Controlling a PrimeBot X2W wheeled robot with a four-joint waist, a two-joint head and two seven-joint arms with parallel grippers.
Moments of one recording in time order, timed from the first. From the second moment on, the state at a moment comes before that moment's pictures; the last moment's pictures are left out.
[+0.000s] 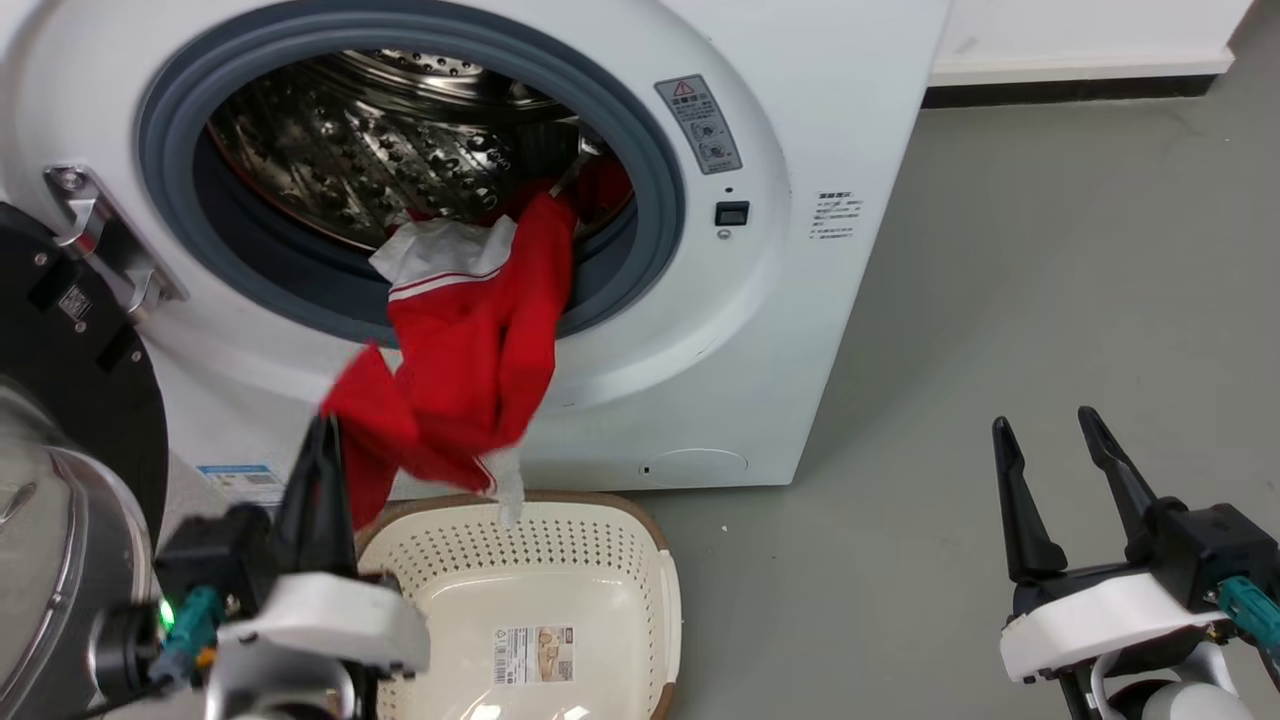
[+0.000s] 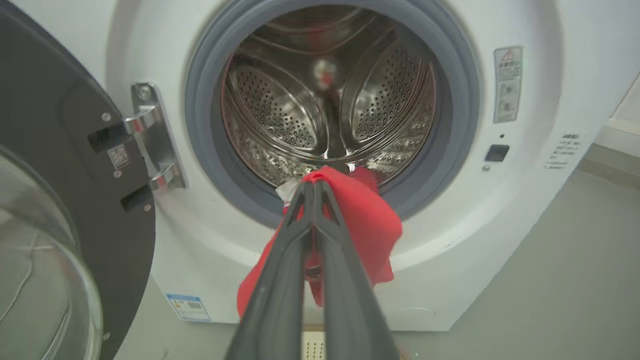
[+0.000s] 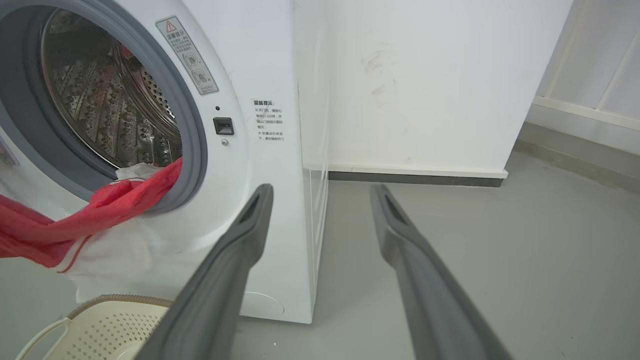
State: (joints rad) left arm -0.03 0.26 -0.16 -0.27 -0.25 0.25 0.04; right arm -0.02 -0.05 -0.02 -0.05 0.06 0.13 -0.09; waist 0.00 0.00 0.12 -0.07
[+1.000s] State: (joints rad) left arm -0.43 0.17 -0.14 0.82 -0.40 0.12 -0.24; right arm -0.18 -0.05 0.00 -0.15 0.05 0.13 -0.11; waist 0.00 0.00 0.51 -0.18
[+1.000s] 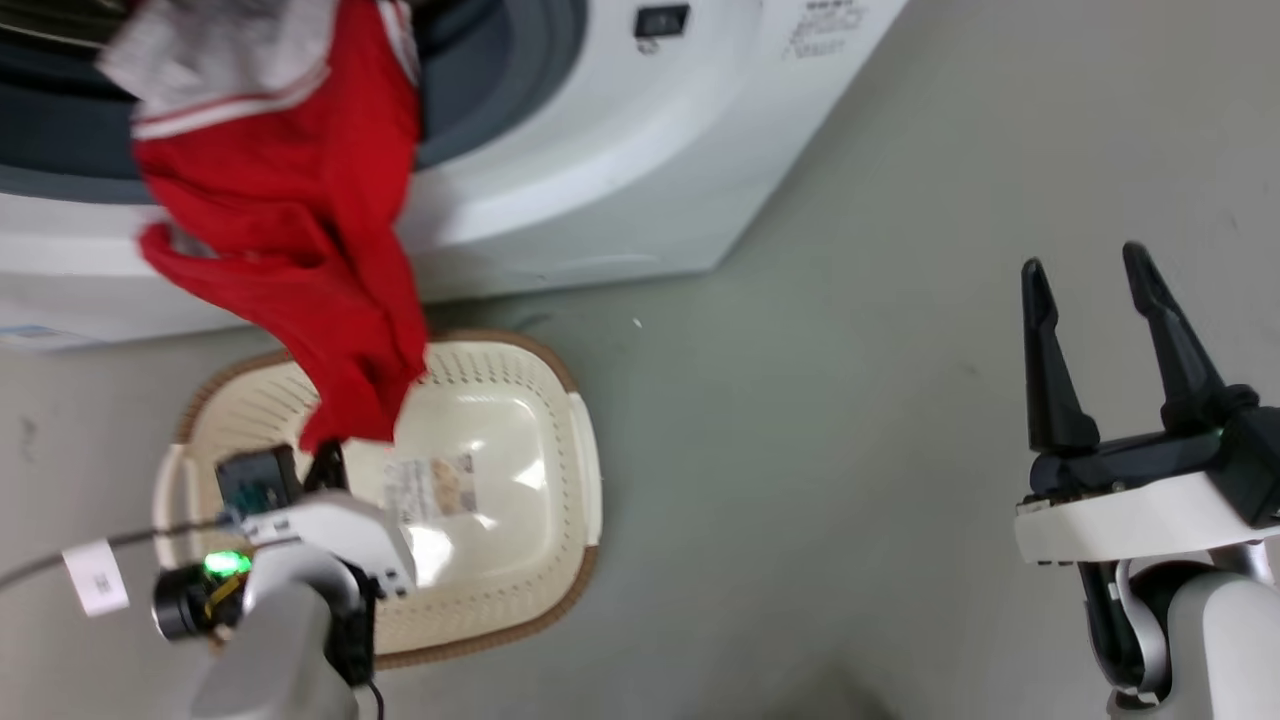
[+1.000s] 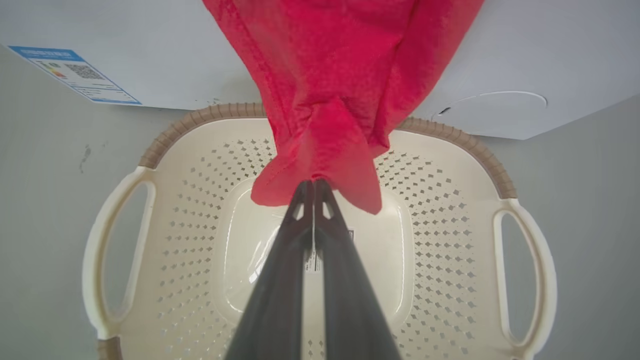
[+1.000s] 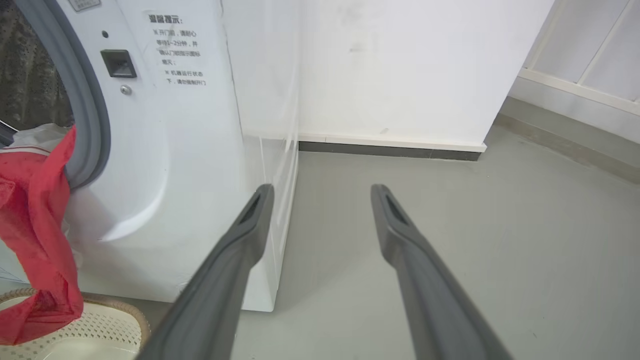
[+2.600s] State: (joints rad) left arm -0.42 0.21 0.04 0.72 -0.32 0.09 -0.26; right arm -0.14 -0.05 0.02 -0.07 0.07 0.13 -0.16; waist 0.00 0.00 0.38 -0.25
